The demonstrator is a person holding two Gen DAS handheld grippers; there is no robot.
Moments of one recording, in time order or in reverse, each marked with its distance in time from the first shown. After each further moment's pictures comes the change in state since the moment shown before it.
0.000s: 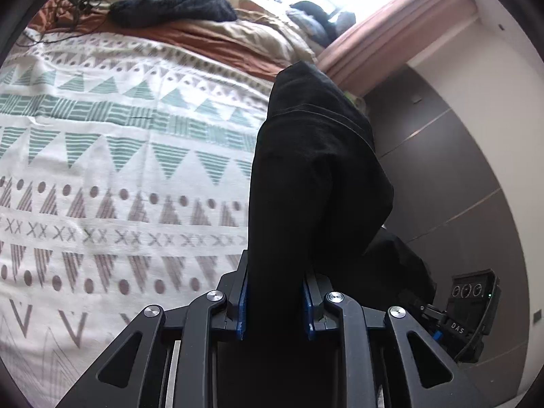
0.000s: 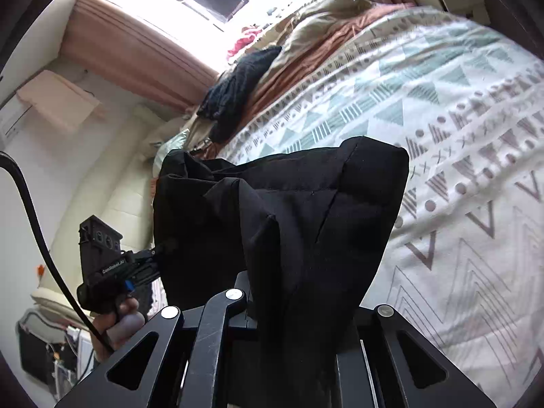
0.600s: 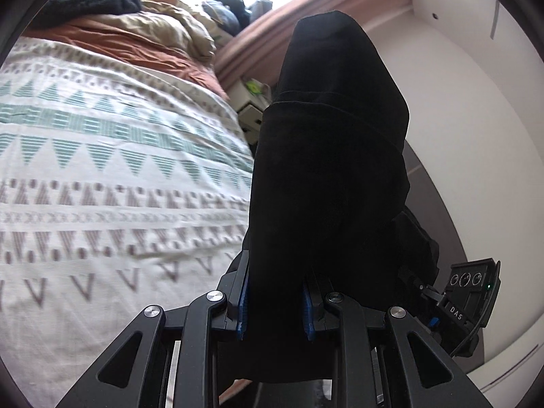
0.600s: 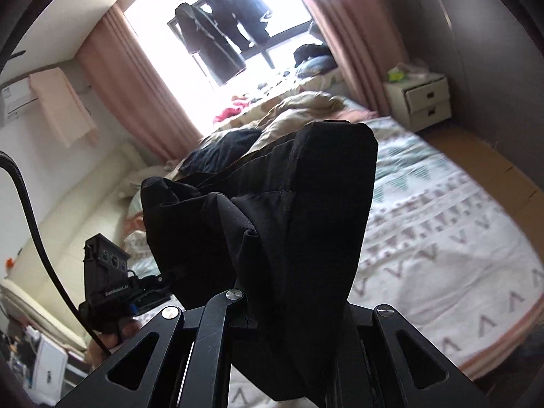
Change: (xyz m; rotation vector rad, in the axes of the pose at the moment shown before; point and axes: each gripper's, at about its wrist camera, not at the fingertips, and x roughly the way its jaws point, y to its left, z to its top) left arm 0.031 -0.173 -0.049 0.076 0.037 -0.338; right arm -0.217 0.038 0.020 -0.149 -0.289 -0.235
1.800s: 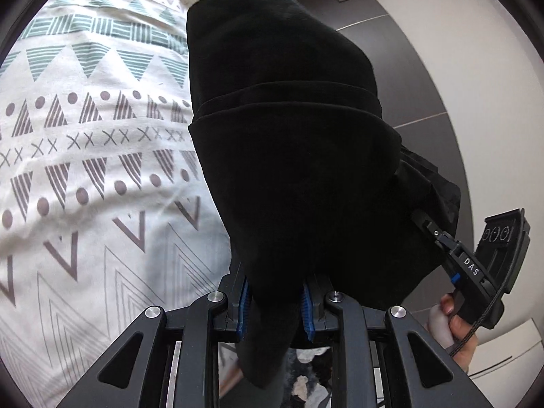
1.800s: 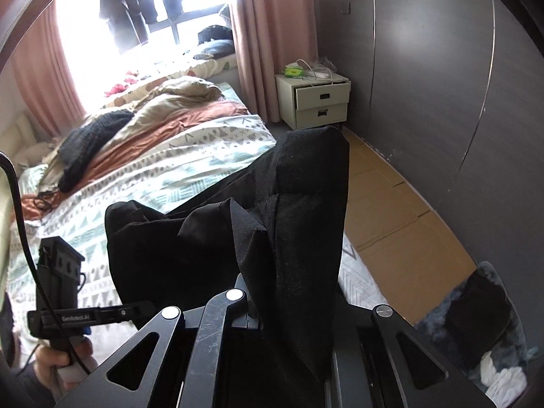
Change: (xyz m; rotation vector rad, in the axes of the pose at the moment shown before) left arm 0.295 -0.025 -0.012 -0.101 0.357 -0.038; right arm 0.016 -0.188 0.097 -0.082 0.128 -0.493
